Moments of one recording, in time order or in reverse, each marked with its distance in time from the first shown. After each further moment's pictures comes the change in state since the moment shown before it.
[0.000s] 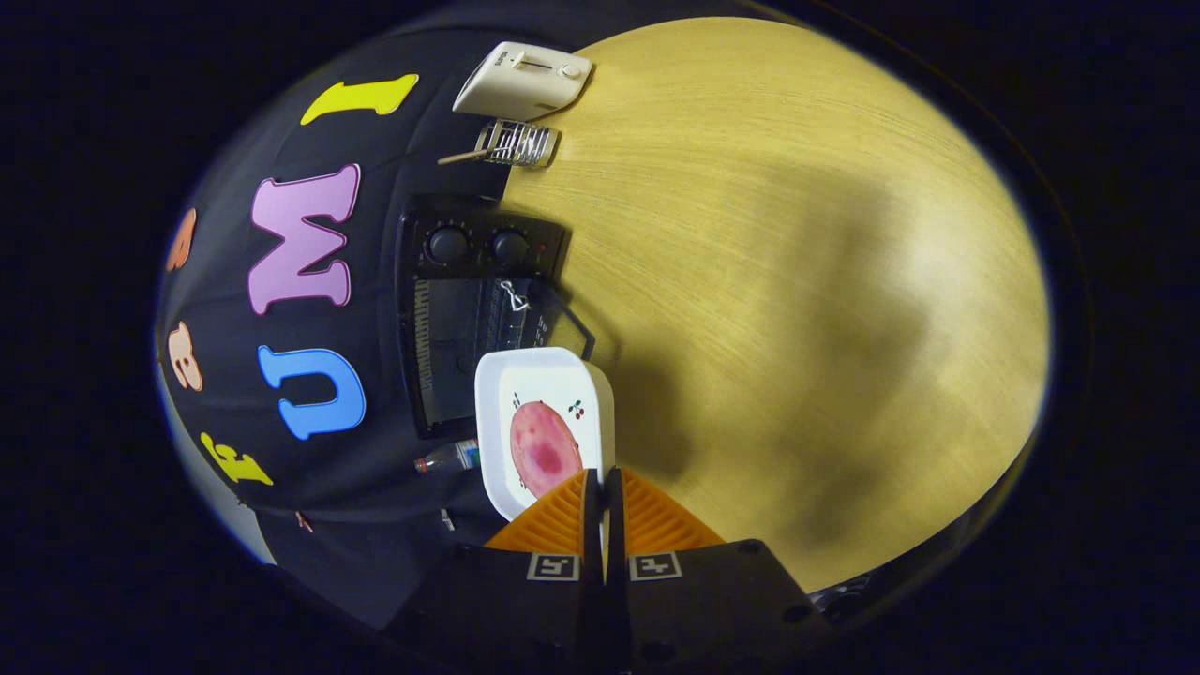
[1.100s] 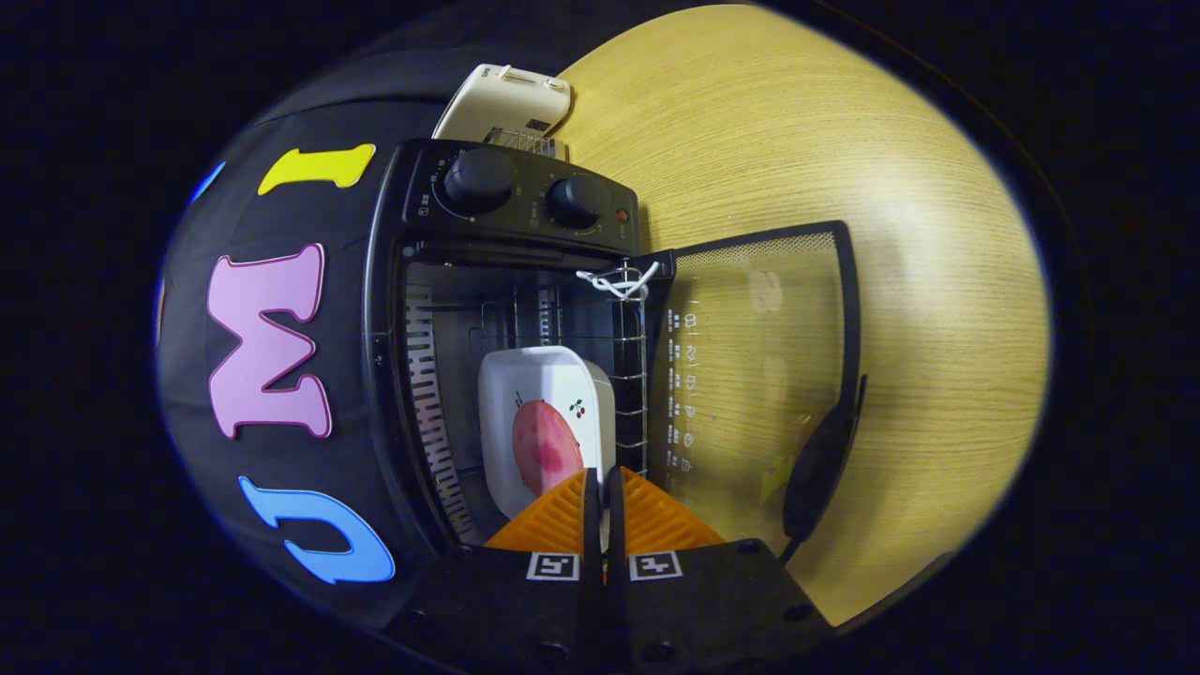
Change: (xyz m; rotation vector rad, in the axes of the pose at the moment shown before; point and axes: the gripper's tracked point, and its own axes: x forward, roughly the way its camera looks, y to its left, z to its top) arm 0.185 0.136 0.024 0.349 -0.439 0.022
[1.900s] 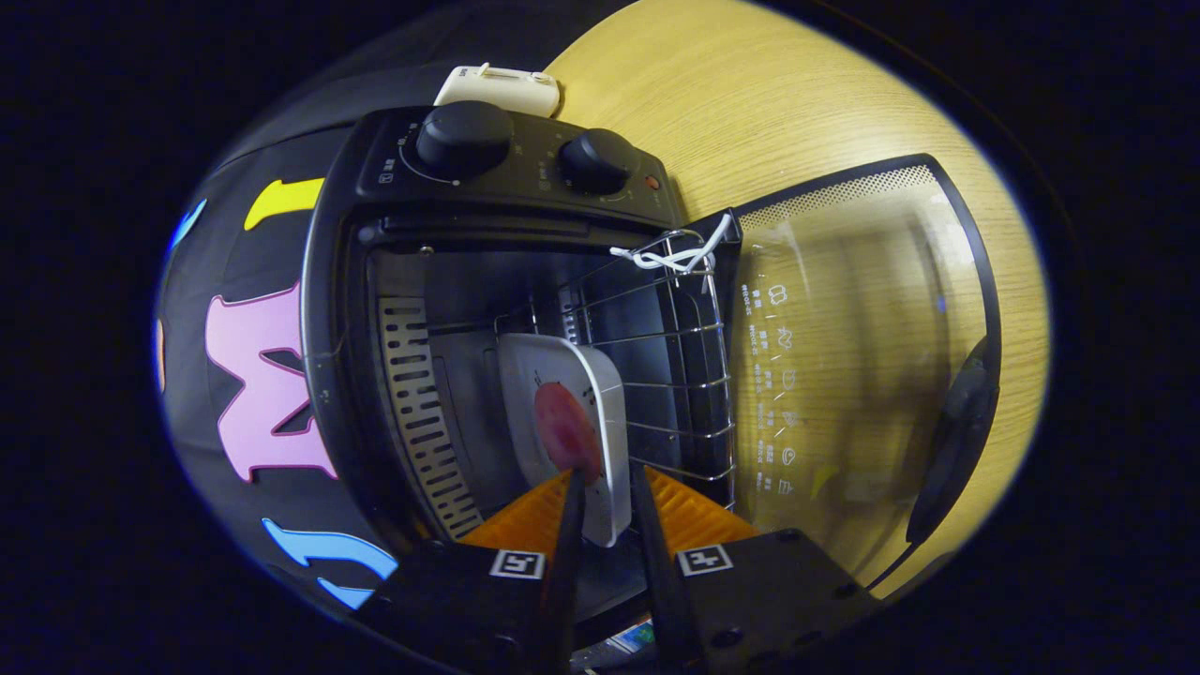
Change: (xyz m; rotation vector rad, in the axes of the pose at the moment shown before) arm 0.040 0.034 -0.002 0.094 -0.013 0.072
